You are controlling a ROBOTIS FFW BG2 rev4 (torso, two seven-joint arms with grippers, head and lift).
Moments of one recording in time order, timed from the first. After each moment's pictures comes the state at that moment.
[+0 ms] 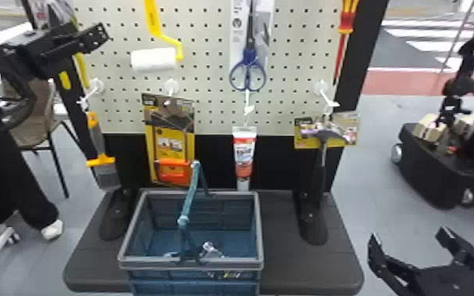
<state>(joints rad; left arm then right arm) -0.54 0.33 0.21 -1.73 0.52 0.64 -0.66 0.57 -0.03 -0.08 -2.25 0.00 0.06 0.14</state>
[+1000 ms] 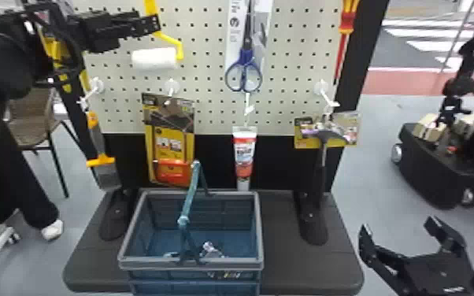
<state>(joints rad) -0.90 0.34 -0.05 -1.27 0.44 0.60 -0.93 0.52 -0.04 -0.05 -2.23 0.00 0.06 0.15</state>
